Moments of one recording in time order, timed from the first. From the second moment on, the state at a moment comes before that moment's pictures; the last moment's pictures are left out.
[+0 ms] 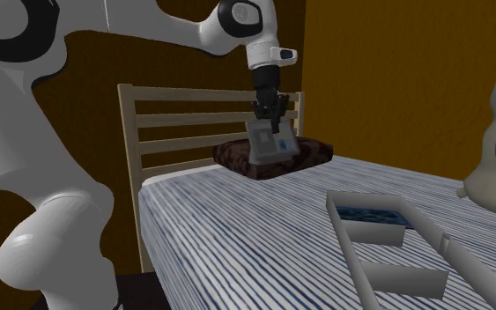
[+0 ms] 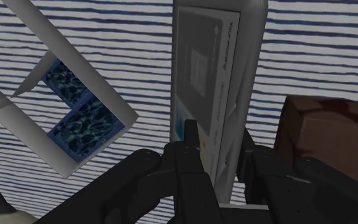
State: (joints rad) arm 0.15 -0.32 0.26 -1.88 -0.05 1.63 -0.09
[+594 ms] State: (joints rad) arm 0.07 -0.22 0.13 -1.76 -0.08 1.64 -0.29
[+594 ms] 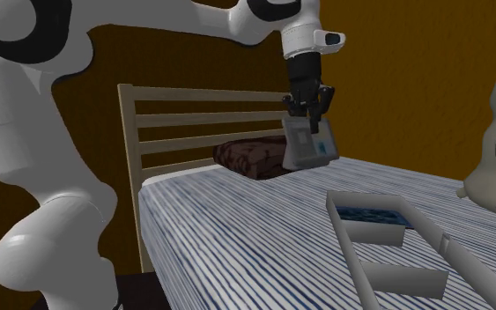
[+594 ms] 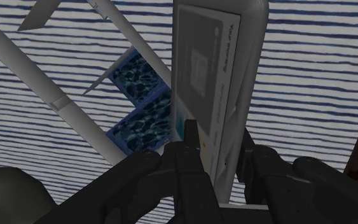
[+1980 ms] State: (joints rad) arm -0.06 0.10 -0.03 -1.43 -0.08 1.65 -0.58
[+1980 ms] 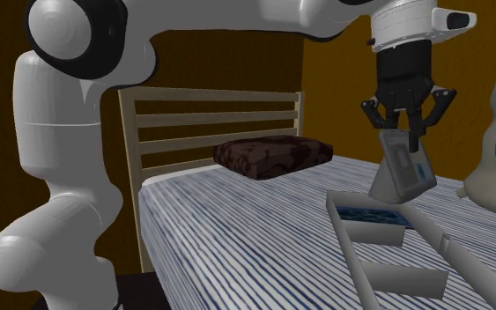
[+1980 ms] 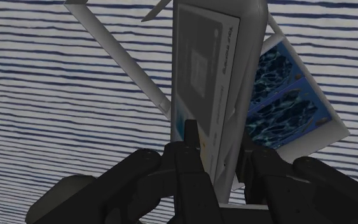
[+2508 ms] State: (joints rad) arm -0.06 0.07 -0.03 -1.58 -0.08 1.77 -0.57
